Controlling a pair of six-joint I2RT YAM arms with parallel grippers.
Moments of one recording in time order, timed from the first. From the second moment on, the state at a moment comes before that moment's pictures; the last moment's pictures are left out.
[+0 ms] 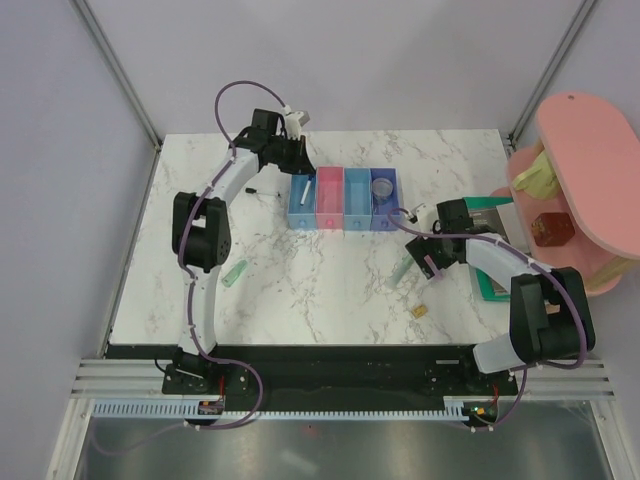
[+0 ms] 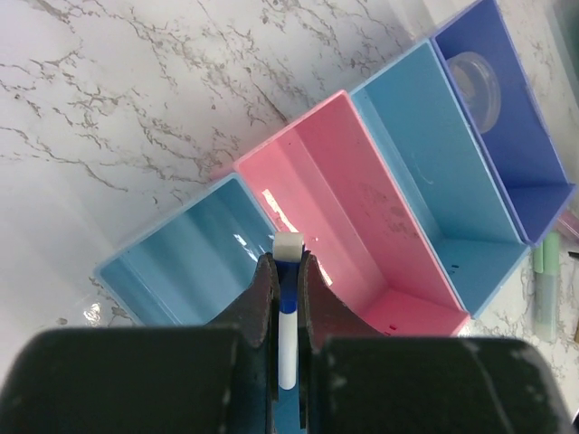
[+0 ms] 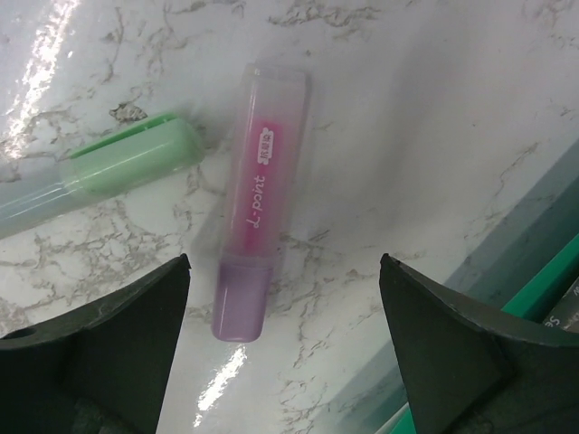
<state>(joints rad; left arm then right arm) -0.27 2.28 2.02 -0.49 0.58 -0.04 0.17 1.46 0.79 -0.42 -0.05 -0.44</state>
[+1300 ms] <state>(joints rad) -0.27 2.04 1.89 -0.55 0.55 0.18 0.13 1.32 0.85 -0.54 -0.16 -0.44</state>
